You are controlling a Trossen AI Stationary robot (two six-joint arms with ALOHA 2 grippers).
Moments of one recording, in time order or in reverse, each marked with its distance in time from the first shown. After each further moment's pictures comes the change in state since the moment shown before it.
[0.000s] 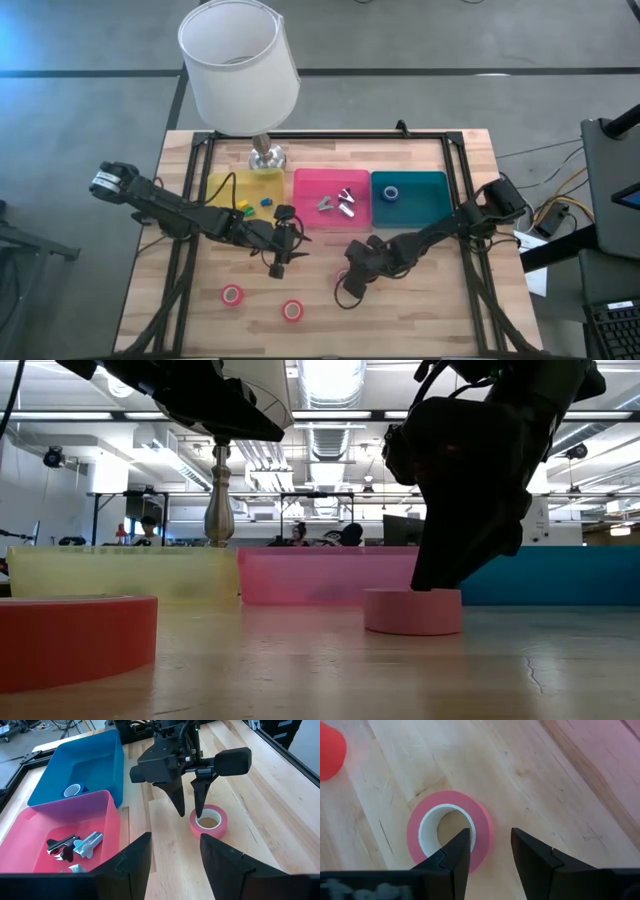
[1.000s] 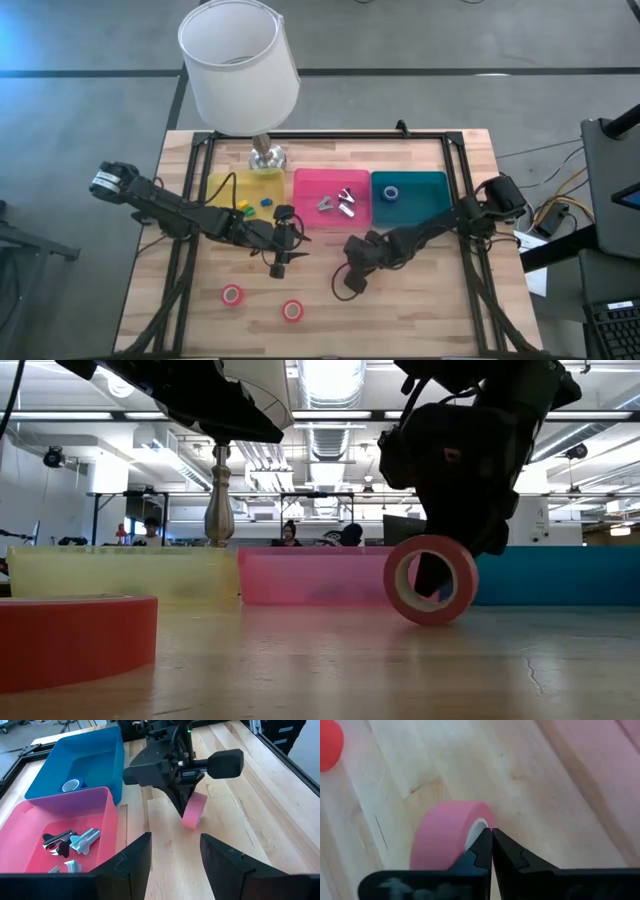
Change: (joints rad) left arm 0.000 0.000 -0.001 -0.001 0.000 -0.049; right arm -0.056 -0.017 -0.005 -0.014 -0.094 -0.090
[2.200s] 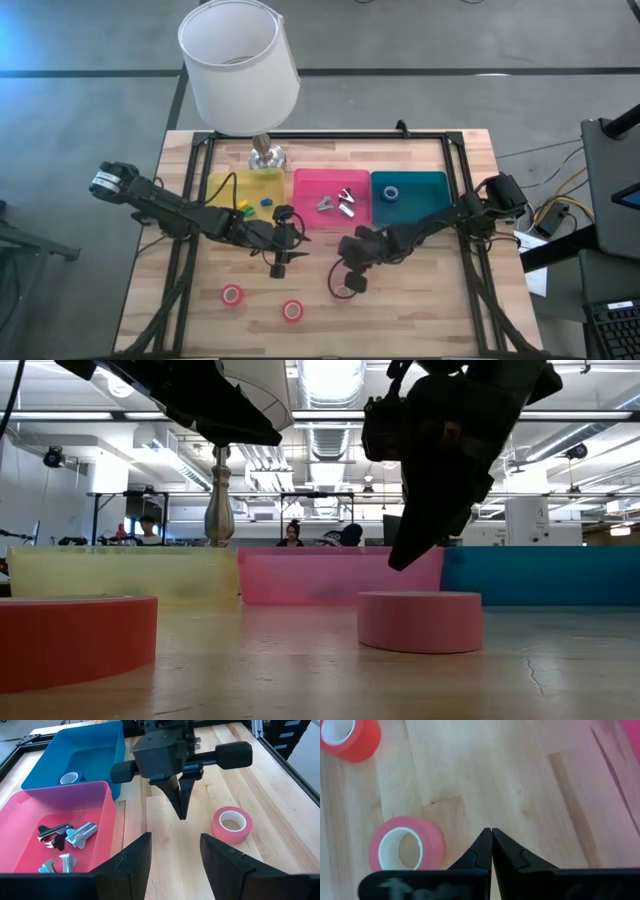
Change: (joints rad) left arm -0.002 0.000 0.000 -0.008 0.000 -0.059; right arm -0.025 -0.014 0.042 0.014 -0.026 -0.262
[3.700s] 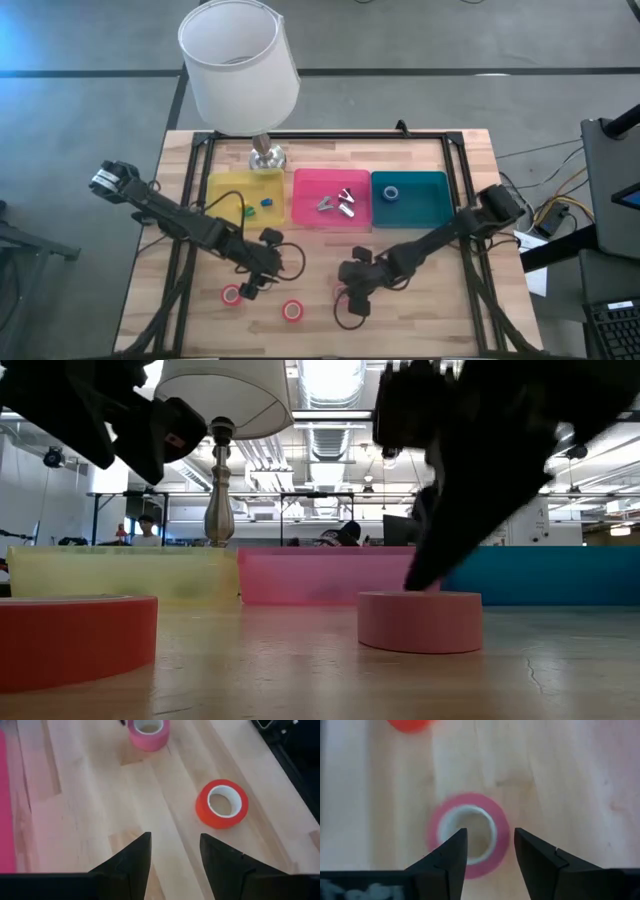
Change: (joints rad) left arm -0.142 -0.007 0.052 -0.425 0.214 -0.055; right arm 0.143 0.083 0.041 0.076 0.042 0.013
